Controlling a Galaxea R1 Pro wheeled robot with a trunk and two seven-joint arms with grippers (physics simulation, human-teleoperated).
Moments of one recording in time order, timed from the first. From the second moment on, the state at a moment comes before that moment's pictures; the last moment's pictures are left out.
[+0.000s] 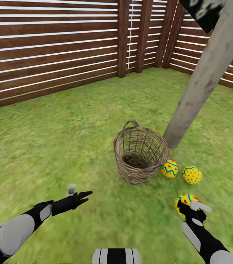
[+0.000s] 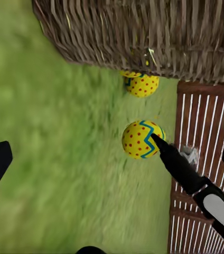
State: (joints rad) left arm -0.87 0.17 0.61 -0.02 -0.21 0.41 -1.16; right arm -0.53 -0.20 0.18 -0.55 -0.52 -0.15 -0.41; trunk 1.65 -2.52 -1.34
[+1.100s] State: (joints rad) left arm -0.87 0.15 0.61 -0.02 -0.22 0.40 -1.16; right arm -0.60 -0.20 0.18 -0.53 -0.52 -0.04 -0.40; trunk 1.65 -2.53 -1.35
